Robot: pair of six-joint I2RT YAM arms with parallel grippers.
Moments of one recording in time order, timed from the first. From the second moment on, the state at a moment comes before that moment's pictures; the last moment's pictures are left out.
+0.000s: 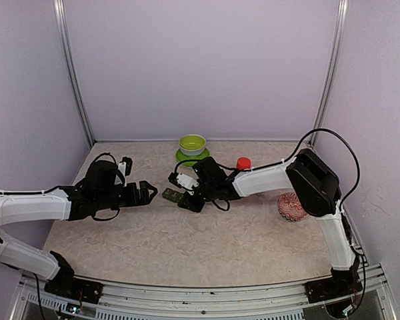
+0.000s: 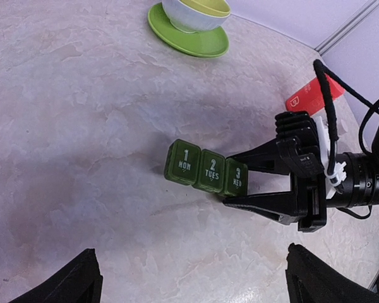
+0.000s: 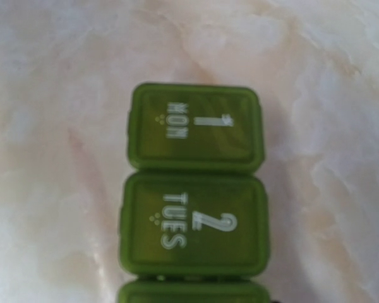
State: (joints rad) left arm -0.61 1.25 0.60 0.07 0.00 -0.54; right arm 0.88 2.28 1.57 -0.01 -0.18 -0.24
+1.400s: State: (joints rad) left arm -0.57 1.36 0.54 0.49 0.69 -0.73; right arm 1.12 1.70 1.02 0.22 0.06 -0.30
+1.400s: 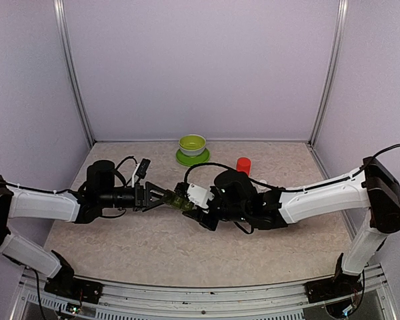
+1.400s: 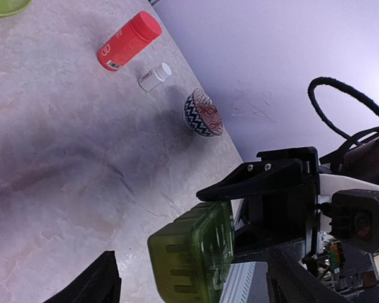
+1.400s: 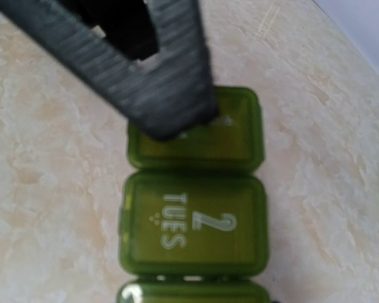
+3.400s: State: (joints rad) left arm -0.64 1.39 0.54 0.67 0.83 -0.78; right arm 1.01 1.49 0.92 0.27 -0.35 0.28
